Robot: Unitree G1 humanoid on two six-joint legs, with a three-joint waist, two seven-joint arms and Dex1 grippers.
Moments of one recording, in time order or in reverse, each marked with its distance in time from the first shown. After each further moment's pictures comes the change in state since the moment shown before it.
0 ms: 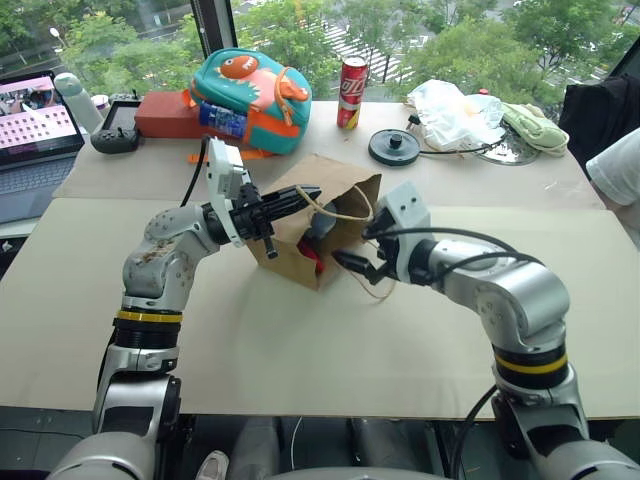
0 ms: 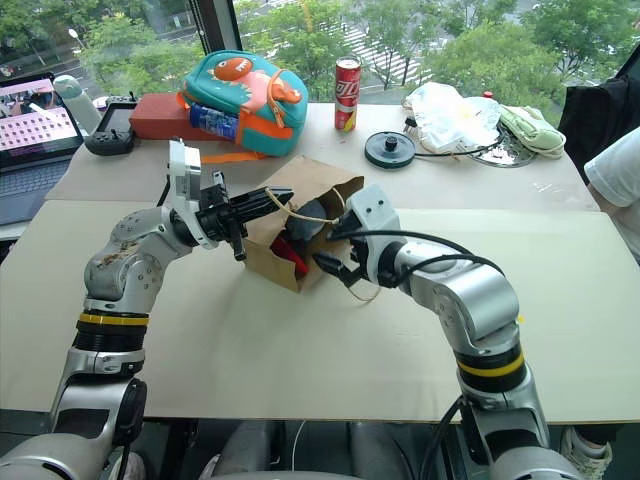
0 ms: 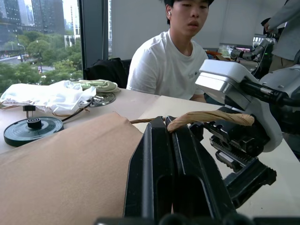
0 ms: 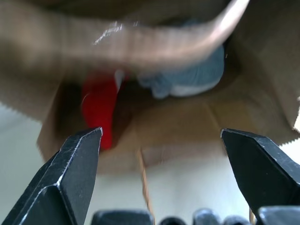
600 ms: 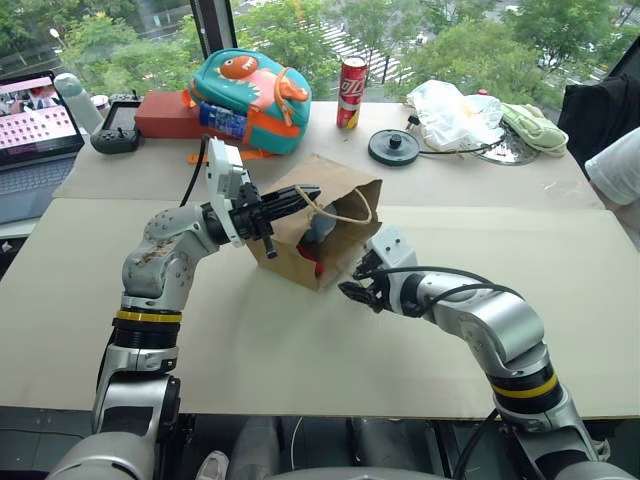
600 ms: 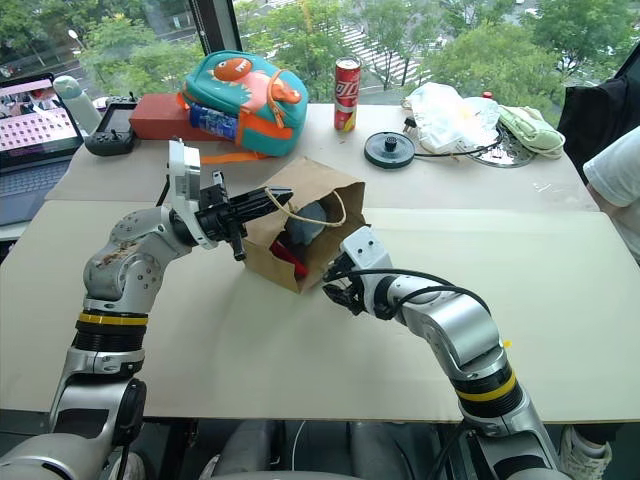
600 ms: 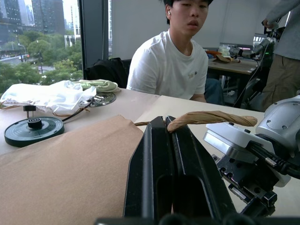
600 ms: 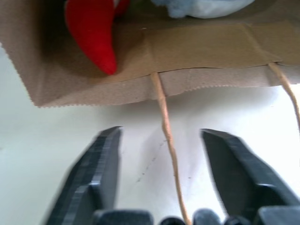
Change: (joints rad) left arm 0.000 0.003 0.000 0.000 0.000 0.000 0.000; right arm 0.070 -0.004 0.093 0.040 -0.071 -0.060 -0.003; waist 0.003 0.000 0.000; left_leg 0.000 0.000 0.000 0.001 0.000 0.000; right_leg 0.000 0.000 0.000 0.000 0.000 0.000
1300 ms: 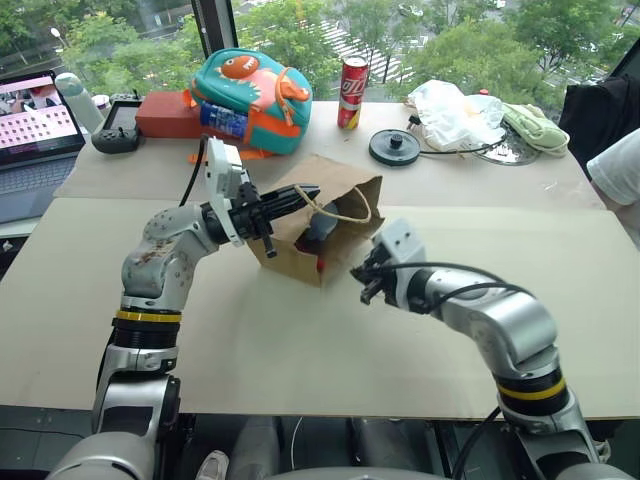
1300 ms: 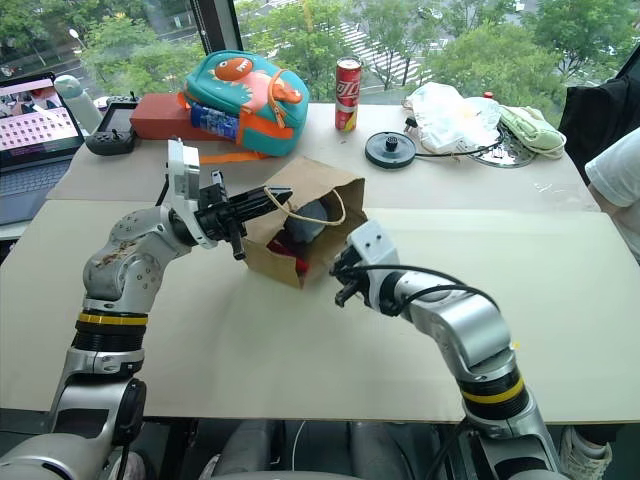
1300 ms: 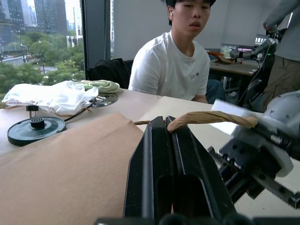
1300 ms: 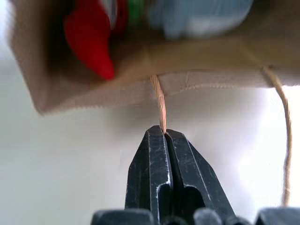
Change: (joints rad) left arm -0.009 -0.031 0.015 0.008 -0.013 0.004 0.032; right arm -0.035 -0.031 -0.129 -0.102 0.045 0.018 0.029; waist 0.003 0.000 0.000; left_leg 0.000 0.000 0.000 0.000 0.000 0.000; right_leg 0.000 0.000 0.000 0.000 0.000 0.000
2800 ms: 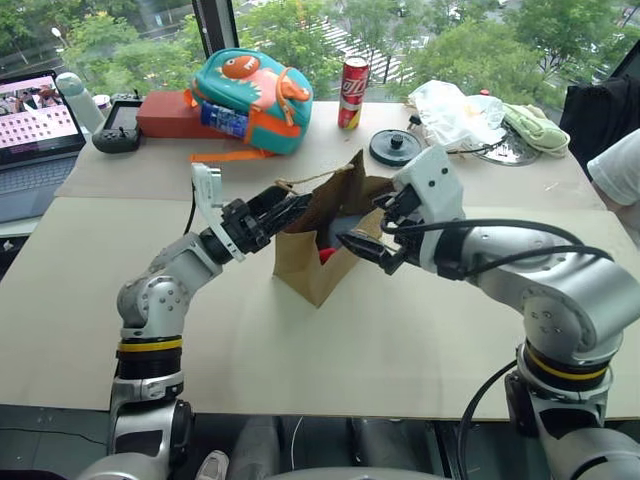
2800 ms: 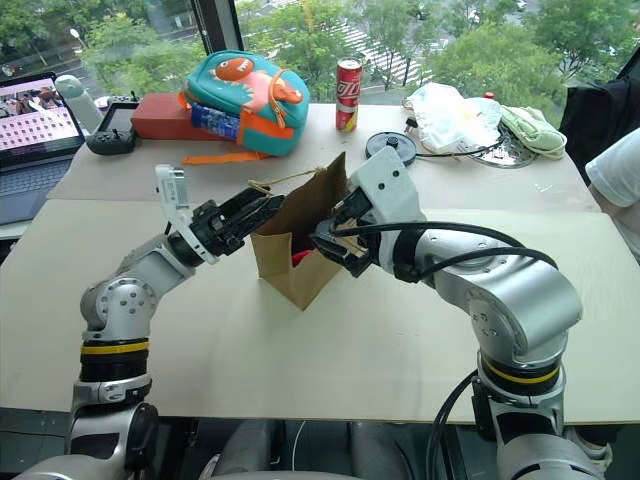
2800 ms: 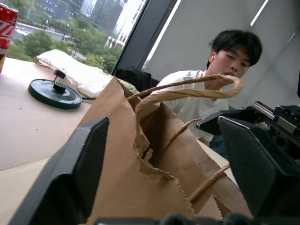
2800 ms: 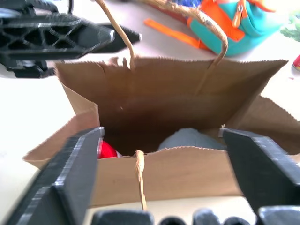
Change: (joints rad) left arm 0.150 -0.018 0.166 -0.198 -0.308 0.365 0.314; right arm -0.193 -0.047 -0.182 -0.170 0.173 0.185 0.016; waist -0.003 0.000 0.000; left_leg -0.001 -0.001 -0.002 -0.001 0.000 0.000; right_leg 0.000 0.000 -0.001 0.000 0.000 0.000
